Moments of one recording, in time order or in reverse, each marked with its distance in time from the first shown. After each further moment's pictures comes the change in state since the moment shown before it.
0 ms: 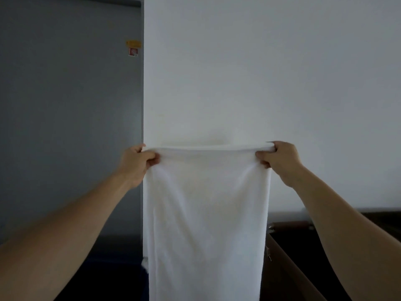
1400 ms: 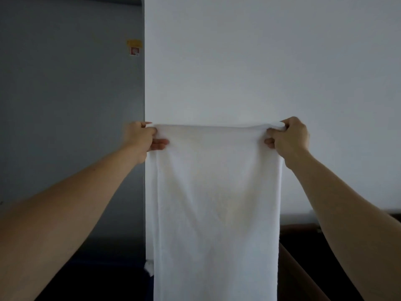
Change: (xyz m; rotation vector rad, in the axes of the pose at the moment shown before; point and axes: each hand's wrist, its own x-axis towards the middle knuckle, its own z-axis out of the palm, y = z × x) left_hand 0.014 0.059 0.037 0.067 0.093 0.055; right_hand 0.036 -0.024 0.007 0.073 0.273 -0.069
